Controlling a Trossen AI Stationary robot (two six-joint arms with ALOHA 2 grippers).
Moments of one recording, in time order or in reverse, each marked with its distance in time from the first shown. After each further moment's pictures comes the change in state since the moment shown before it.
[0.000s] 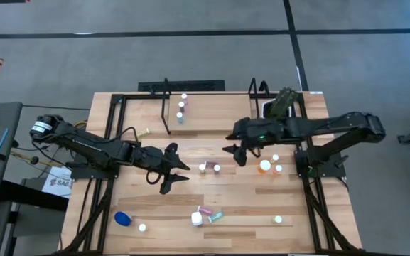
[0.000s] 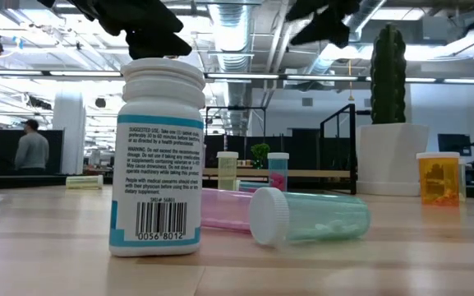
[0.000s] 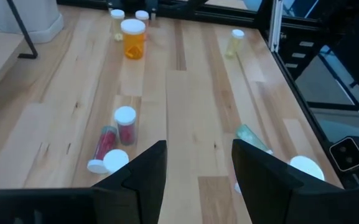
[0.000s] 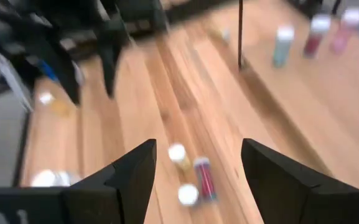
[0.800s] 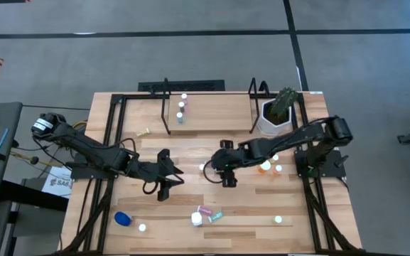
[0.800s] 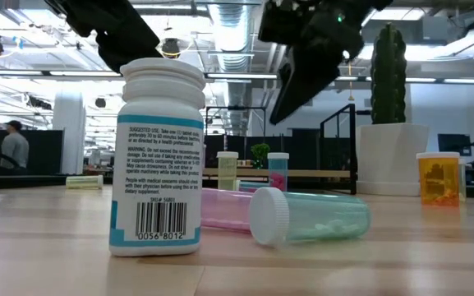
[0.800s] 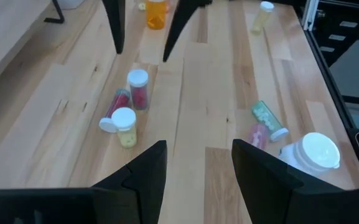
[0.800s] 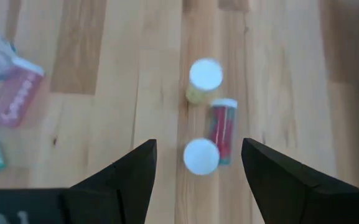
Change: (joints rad) left arm -0.153 0.000 0.000 -0.128 -0.243 -0.154; right arm 0.097 0.402 0.053 -0.004 -0.004 -0.339
